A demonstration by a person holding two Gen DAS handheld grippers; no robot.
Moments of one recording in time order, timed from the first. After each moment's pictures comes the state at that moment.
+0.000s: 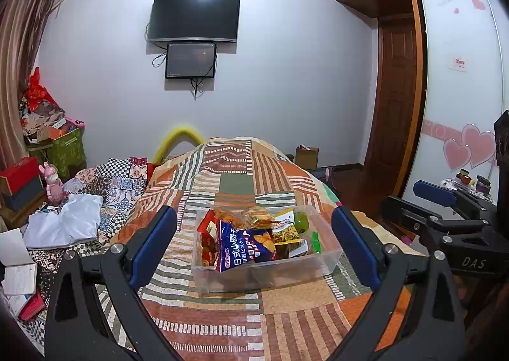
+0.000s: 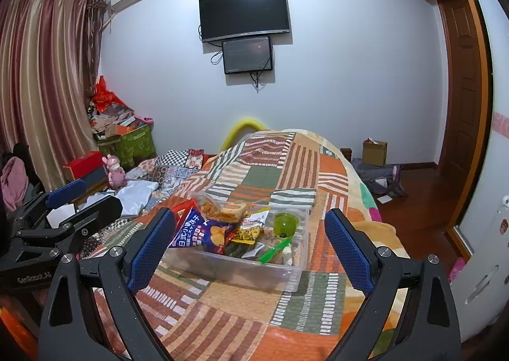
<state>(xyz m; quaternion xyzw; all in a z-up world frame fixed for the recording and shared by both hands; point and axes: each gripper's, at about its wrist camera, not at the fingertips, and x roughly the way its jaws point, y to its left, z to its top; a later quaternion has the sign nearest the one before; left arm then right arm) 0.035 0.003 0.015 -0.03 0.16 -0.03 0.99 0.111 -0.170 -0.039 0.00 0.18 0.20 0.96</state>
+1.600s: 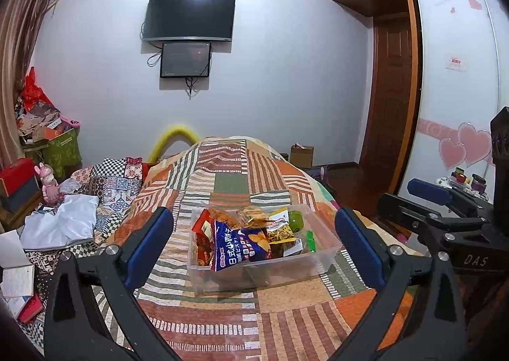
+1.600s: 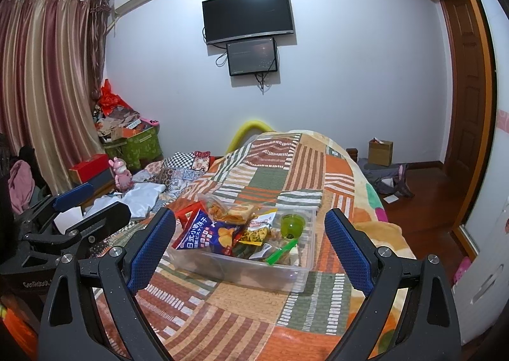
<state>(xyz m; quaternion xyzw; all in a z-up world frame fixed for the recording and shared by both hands) 0.035 -0.001 0.015 -0.03 0.16 -0.05 0.98 0.110 -0.167 -0.034 0.00 0.18 0.21 0.96</state>
